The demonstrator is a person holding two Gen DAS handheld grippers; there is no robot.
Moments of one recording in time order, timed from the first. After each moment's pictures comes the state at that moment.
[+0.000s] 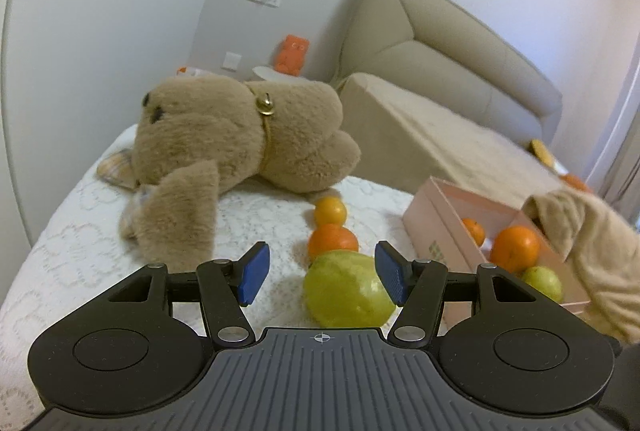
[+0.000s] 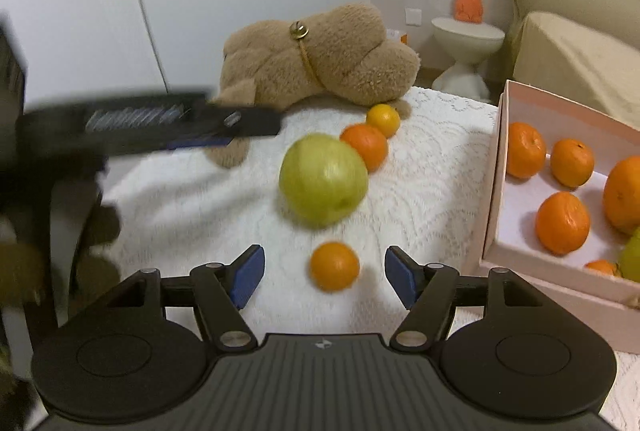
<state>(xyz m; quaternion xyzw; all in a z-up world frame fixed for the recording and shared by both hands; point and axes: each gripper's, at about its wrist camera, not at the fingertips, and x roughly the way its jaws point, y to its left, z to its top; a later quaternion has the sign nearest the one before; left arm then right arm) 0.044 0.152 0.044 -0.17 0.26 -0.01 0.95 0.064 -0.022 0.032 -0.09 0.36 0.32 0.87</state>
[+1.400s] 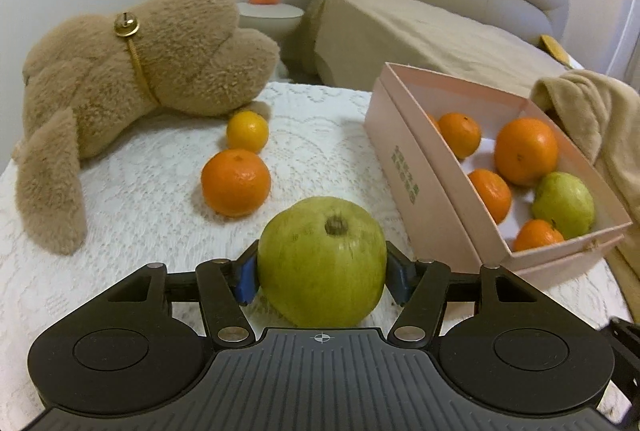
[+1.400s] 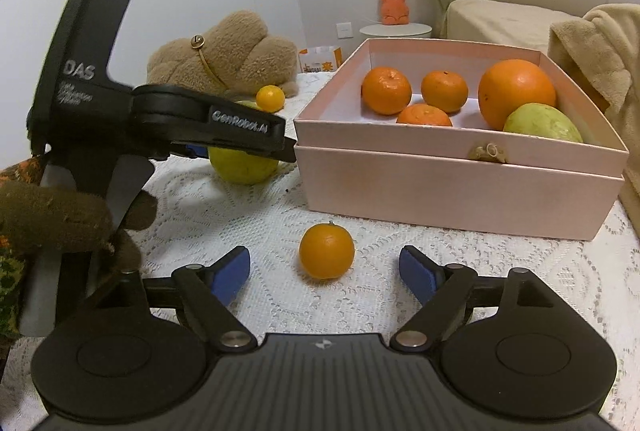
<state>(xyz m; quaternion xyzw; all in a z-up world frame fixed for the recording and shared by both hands) 0.092 0.064 0.018 -0.08 0.37 -0.02 0.93 0.049 -0.127 0.004 -0.01 0.34 0.26 0.90</state>
